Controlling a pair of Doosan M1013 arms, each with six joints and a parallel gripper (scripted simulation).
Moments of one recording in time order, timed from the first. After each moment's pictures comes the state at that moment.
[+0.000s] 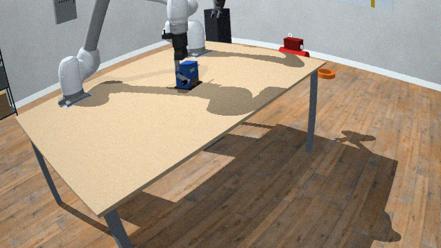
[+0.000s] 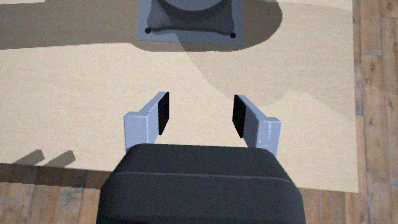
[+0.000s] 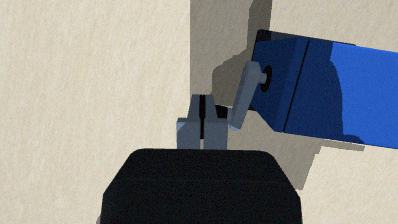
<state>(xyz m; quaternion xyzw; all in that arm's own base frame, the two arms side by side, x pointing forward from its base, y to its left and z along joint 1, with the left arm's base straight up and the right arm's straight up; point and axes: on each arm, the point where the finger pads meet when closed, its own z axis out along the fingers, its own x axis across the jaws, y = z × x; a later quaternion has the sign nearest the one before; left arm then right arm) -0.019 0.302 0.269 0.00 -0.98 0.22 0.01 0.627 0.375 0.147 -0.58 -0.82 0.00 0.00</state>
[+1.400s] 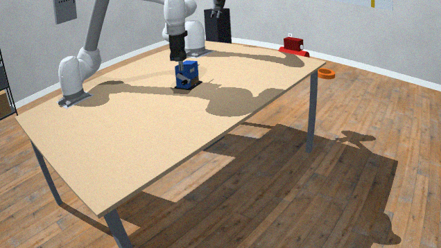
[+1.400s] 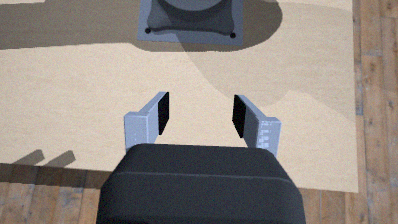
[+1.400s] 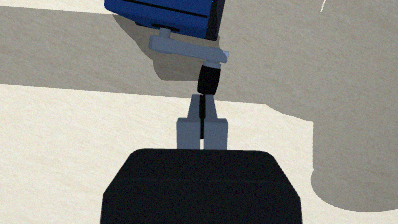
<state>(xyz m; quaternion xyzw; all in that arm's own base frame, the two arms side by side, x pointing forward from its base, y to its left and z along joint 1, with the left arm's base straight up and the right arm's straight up) -0.019 0.302 0.269 0.00 -0.98 0.22 0.01 0.646 0.382 0.147 -0.98 -0.19 0.00 0.00</state>
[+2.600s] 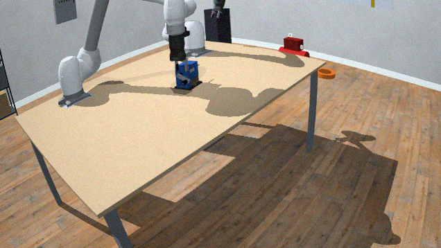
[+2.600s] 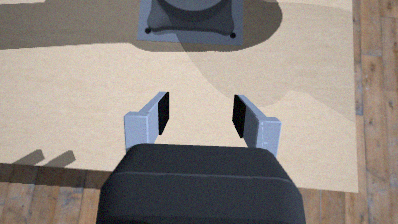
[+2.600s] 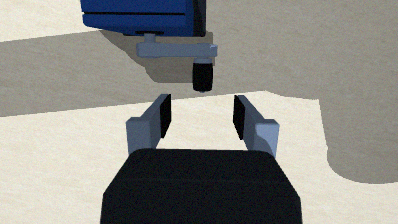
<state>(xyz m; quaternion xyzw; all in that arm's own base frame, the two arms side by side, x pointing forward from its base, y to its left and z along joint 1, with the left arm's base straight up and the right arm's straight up) -0.019 0.302 0.269 0.00 -0.98 0.22 0.01 0.650 0.380 0.147 -0.99 -0.10 0.00 0.00</state>
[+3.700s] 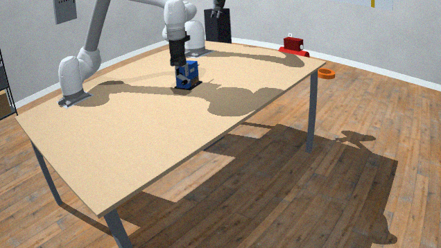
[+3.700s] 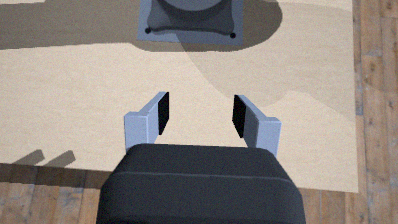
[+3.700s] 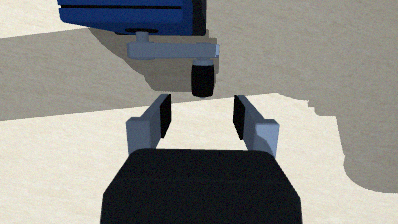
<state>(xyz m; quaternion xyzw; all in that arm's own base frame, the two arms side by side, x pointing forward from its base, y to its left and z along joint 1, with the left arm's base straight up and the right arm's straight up) -0.019 0.302 0.269 0.00 -0.98 0.22 0.01 0.650 0.380 0.121 -0.99 -0.10 0.00 0.00</state>
